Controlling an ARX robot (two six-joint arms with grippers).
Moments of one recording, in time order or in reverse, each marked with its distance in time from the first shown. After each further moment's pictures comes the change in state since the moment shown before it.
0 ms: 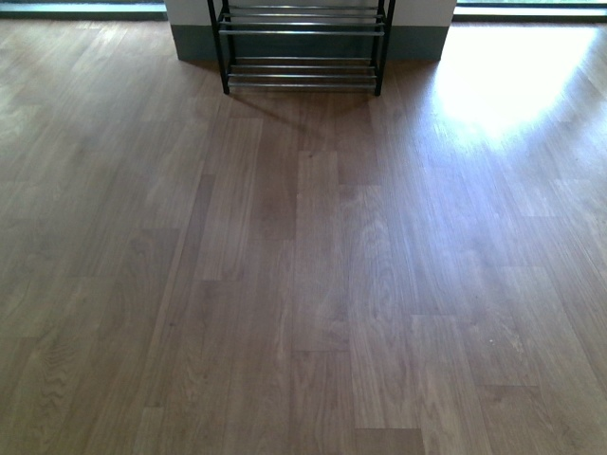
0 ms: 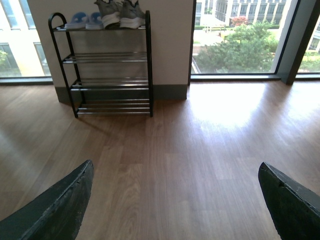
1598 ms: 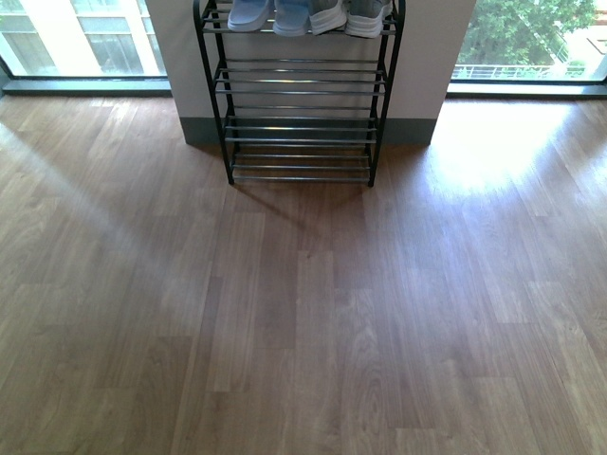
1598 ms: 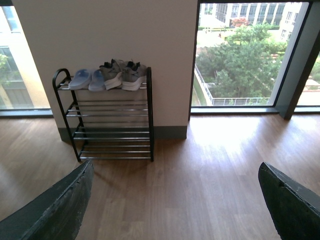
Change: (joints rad) left arm 0.000 0.000 0.000 0.000 0.000 -0.002; right arm 0.000 0.000 0.000 0.000 0.000 0.000
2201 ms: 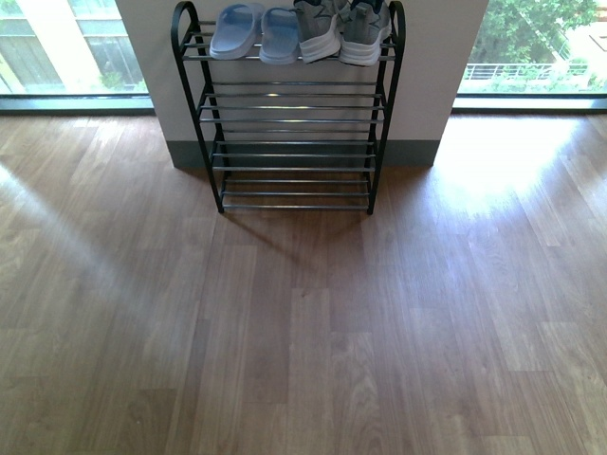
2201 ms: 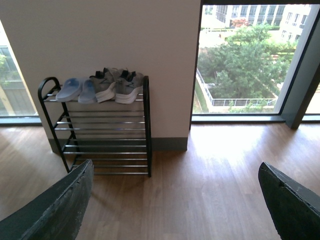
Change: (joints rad) left arm 0.000 0.000 0.000 0.000 0.000 0.000; right arm 0.000 0.000 0.000 0.000 0.000 0.000
